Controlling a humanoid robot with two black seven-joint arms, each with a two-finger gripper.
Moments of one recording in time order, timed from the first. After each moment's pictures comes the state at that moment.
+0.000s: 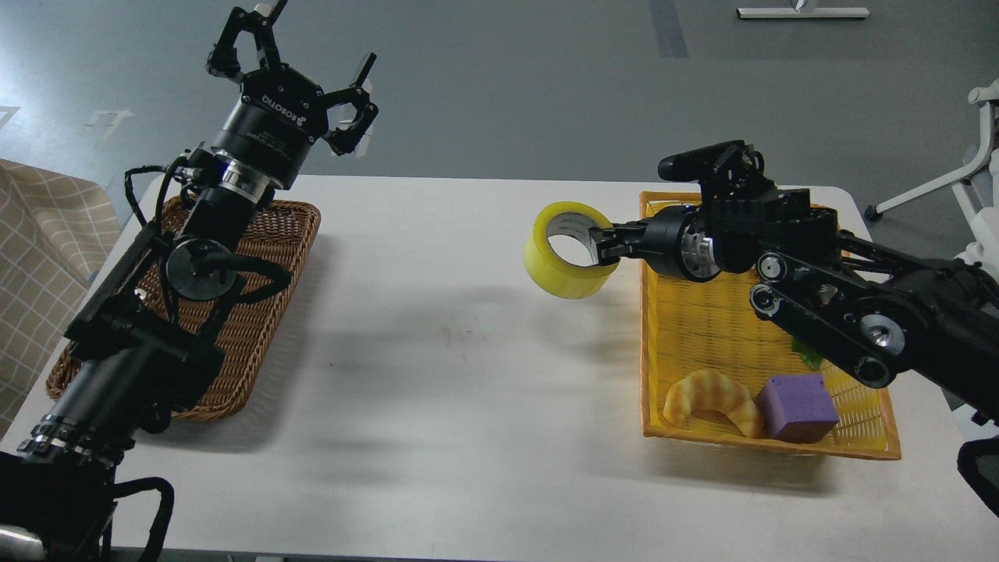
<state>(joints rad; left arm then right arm) -0.56 0.22 -1.29 -1.07 0.23 -0.49 -0.15 0.99 -0.28 0.43 1.12 -1.72 0.49 -0.14</state>
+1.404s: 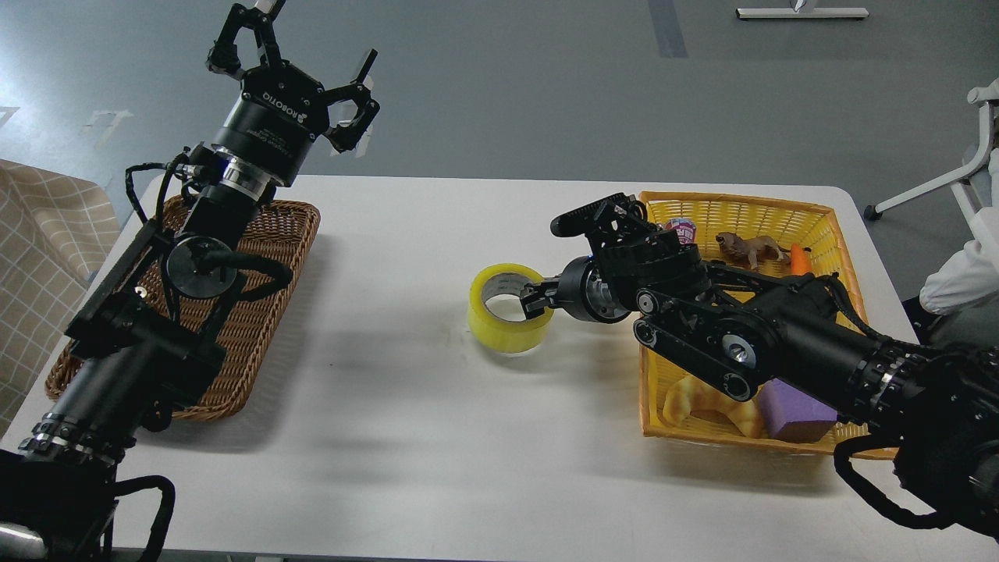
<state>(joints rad) -0.56 0.22 -1.29 -1.07 0.23 -0.49 -0.15 1.02 0.00 0.29 0.85 -1.73 0.49 -0.14</state>
